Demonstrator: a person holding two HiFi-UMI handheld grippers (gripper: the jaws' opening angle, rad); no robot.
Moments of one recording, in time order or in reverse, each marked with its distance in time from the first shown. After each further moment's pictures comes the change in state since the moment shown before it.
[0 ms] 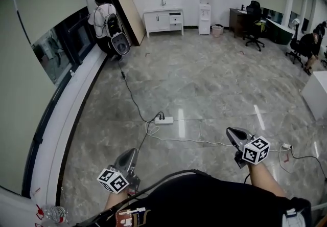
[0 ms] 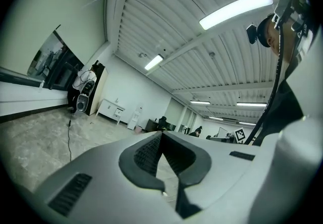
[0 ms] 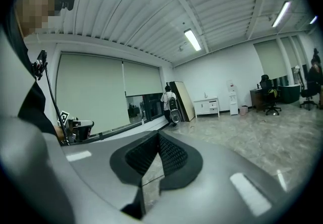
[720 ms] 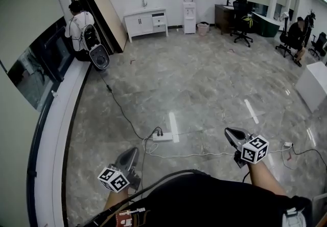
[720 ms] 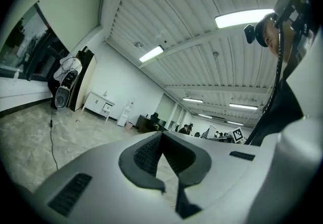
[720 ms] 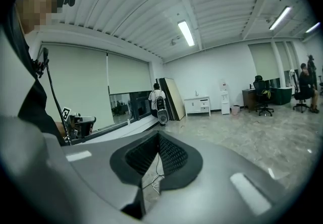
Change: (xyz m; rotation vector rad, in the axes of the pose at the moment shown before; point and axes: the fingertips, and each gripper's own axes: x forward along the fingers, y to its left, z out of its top) left arm 0.210 0.208 0.087 -0.019 0.070 -0.175; right arm 0.237 -0.080 0.053 0.007 0.031 -0.125
